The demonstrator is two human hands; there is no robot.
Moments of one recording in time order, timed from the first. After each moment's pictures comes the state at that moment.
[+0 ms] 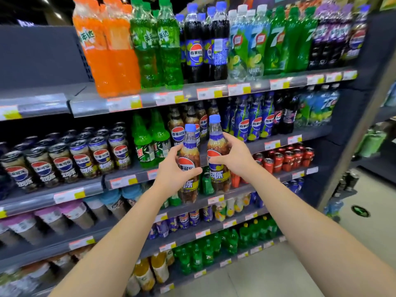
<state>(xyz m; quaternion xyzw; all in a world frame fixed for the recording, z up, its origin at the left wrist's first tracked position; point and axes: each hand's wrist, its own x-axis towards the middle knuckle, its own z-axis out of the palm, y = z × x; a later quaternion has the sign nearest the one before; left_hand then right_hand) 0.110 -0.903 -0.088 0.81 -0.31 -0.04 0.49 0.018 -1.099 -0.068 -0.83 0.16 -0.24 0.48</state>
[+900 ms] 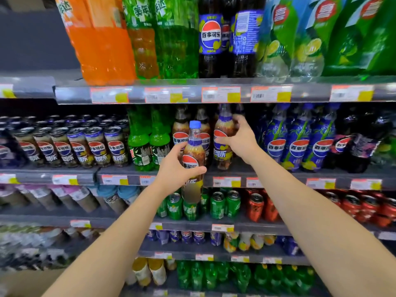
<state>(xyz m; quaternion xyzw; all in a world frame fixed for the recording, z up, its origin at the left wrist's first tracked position) 0.183 -1.024 -0.111 0.84 -0.17 0.04 0.51 0.217 -1.262 -0.084 -0.81 0.05 -0.23 0.53</state>
